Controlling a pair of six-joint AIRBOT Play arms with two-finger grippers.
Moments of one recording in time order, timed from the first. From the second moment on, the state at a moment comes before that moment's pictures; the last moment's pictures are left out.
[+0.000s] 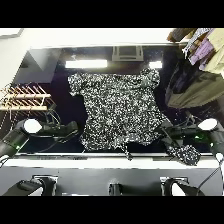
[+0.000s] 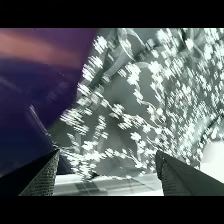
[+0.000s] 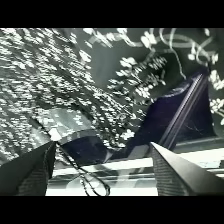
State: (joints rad) left arm -0.27 -1.00 0.66 1.00 -0.94 -1.89; right arm -0.24 -1.01 0.61 -0.98 1.17 1.74
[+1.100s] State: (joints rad) left arm -0.37 -1.10 0.64 0.92 -0.84 -1.89; right arm -0.20 -1.16 0.58 -0.87 0.99 1.64
